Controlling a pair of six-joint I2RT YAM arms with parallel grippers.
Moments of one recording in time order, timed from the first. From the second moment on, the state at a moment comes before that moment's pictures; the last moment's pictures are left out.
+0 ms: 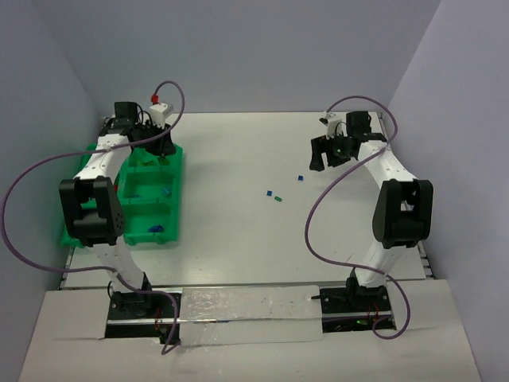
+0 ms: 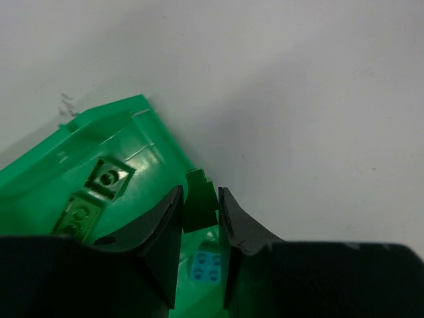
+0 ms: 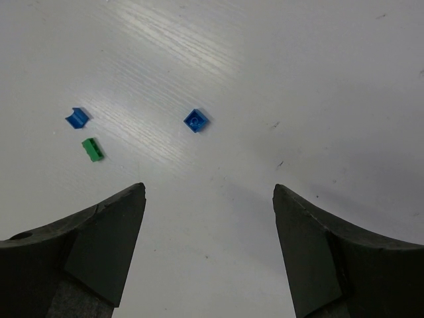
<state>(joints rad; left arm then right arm) 0.02 1.84 1.52 -0.53 0.54 0.36 -0.01 1.74 1.35 -0.57 -0.45 -0.28</state>
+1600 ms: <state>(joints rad) -0.52 2.11 1.75 -0.59 0.92 0.79 -0.04 1.71 1.32 -0.64 -0.43 -0.28</state>
